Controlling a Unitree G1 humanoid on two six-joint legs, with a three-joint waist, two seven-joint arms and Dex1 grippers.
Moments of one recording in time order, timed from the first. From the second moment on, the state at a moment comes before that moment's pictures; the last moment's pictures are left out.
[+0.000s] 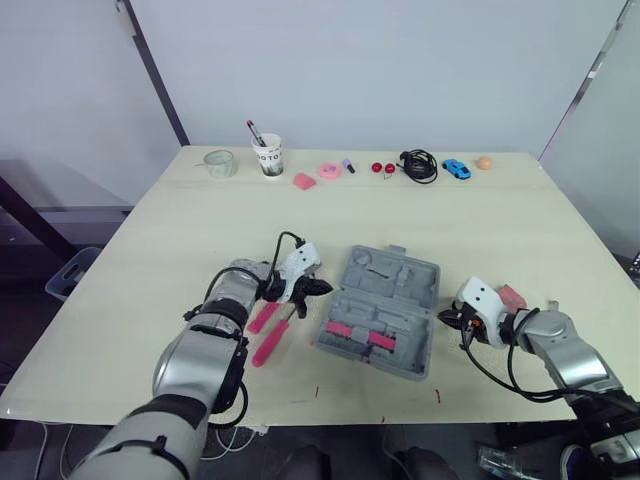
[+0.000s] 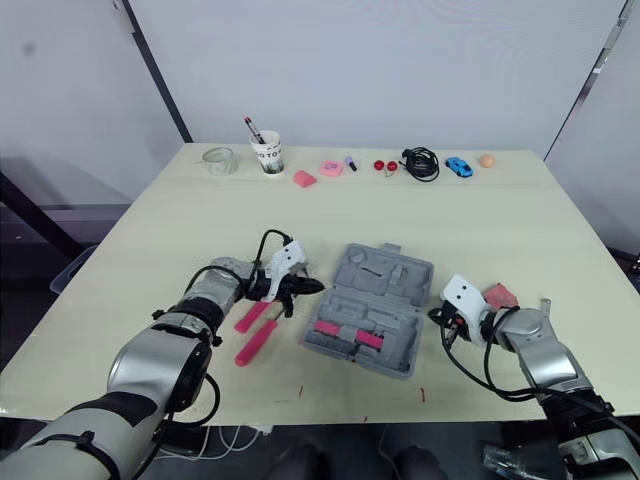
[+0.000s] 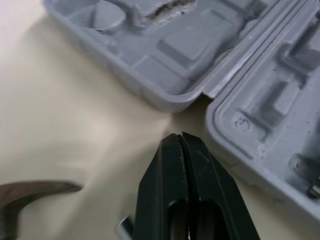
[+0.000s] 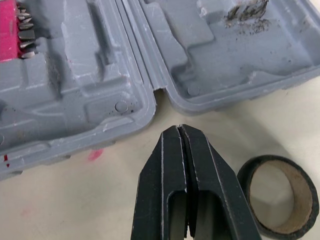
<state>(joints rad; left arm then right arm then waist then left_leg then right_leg) -0.98 0.35 -0.13 1.31 0.16 -0.18 -1.10 -0.31 -0.60 0.16 0.14 0.08 0.35 0.86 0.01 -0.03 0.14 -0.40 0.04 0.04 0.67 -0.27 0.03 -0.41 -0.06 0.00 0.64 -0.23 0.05</state>
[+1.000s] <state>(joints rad) -0.99 0.32 -0.12 1.32 0.19 -0.15 -1.06 -0.35 -0.53 0.19 0.22 0.03 0.32 0.85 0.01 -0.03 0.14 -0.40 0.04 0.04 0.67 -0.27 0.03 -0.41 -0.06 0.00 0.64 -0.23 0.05</state>
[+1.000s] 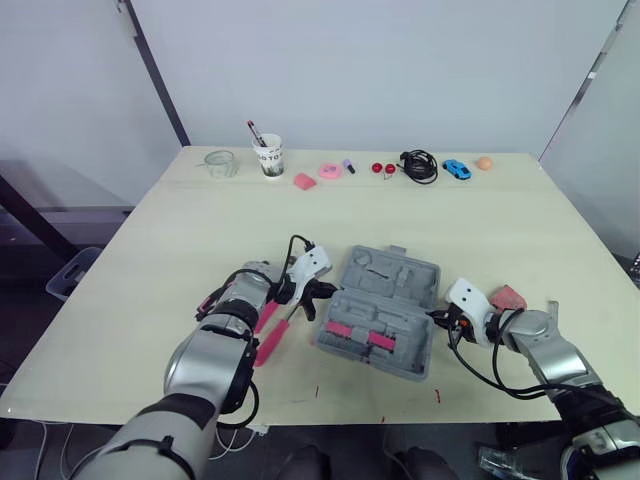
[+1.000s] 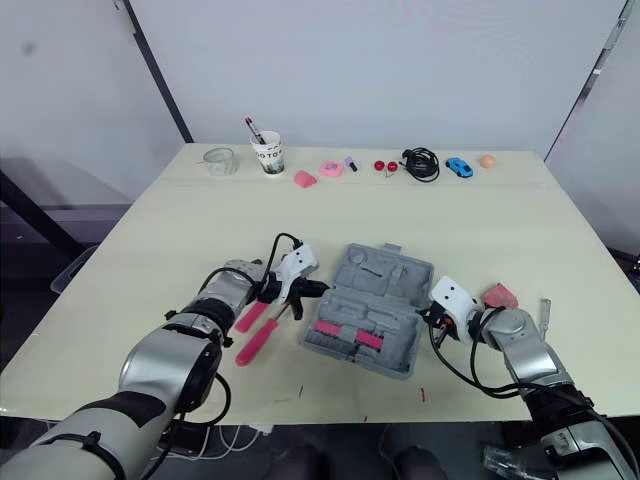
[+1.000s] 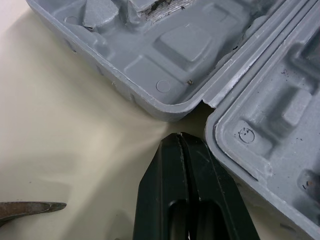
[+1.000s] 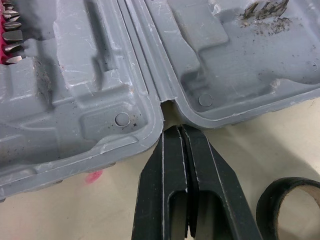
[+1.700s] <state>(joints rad) -0.96 0.35 -0.09 1.29 0.19 -0.12 -1.24 -0.33 -0.53 0.19 0.22 0.05 0.29 0.93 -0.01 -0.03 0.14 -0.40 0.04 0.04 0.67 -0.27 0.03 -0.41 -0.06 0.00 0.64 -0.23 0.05</state>
